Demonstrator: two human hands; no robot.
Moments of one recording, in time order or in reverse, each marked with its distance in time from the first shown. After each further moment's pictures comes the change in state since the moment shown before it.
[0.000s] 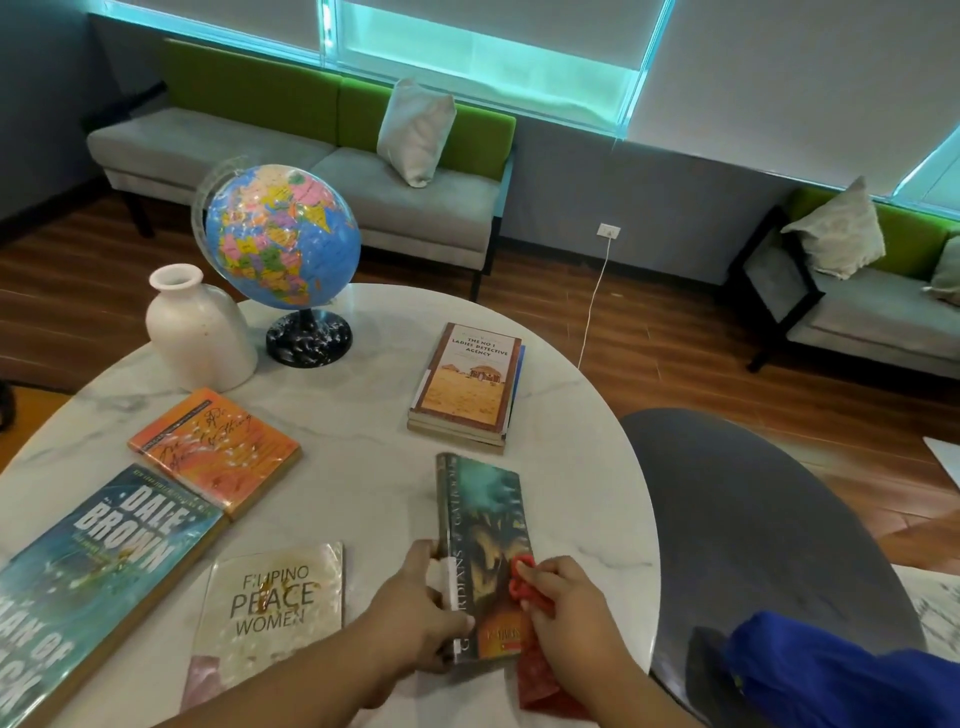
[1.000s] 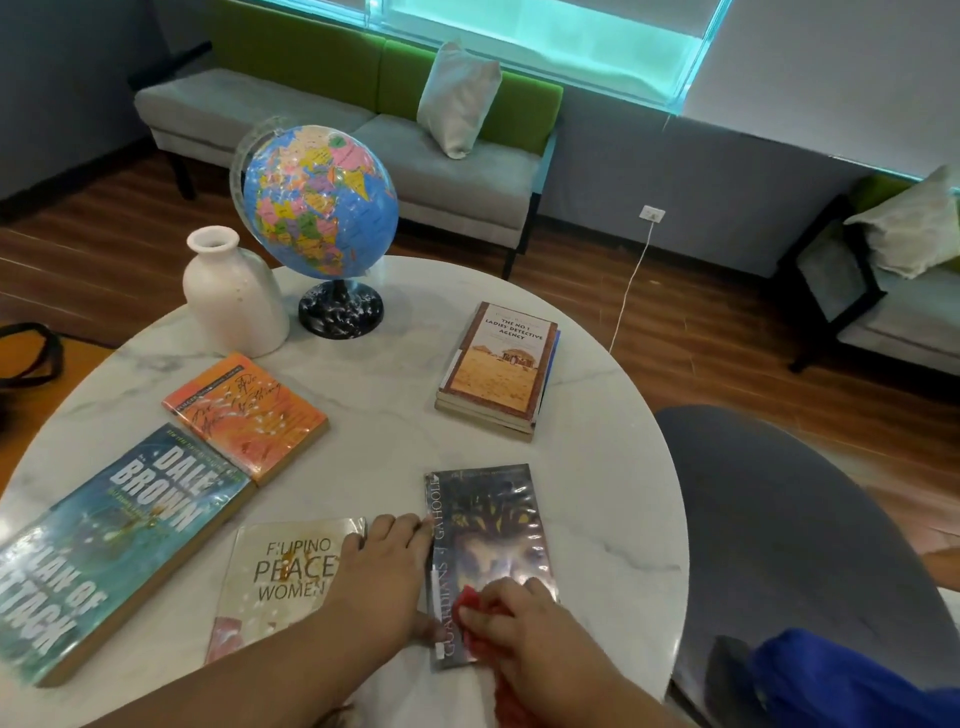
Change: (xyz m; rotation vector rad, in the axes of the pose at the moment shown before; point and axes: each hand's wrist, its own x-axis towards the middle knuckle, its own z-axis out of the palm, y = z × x) left_hand 0.021 -0.024 -0.032 1.254 0.272 0.217; right_hand 0.007 0.012 0.037 -0.449 -0.219 -0.575
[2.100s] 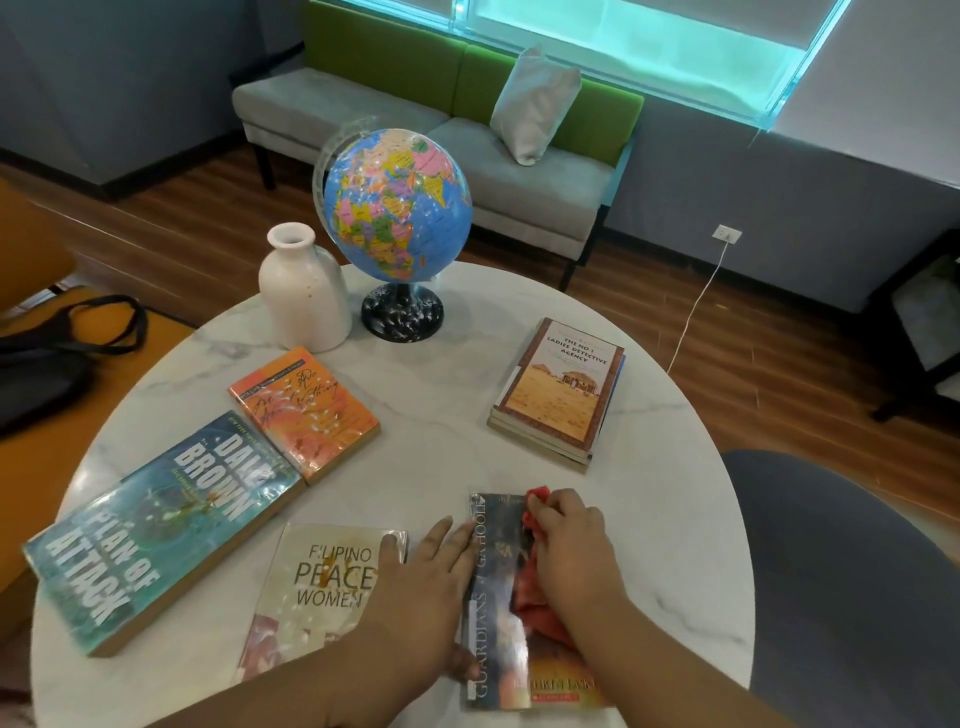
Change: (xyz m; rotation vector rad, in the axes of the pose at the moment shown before) left_hand 0.005 -0.004 -0.002 -0.029 -0.135 0.026; right_hand 0.106 0.032 -0.018 0.125 0.168 0.491
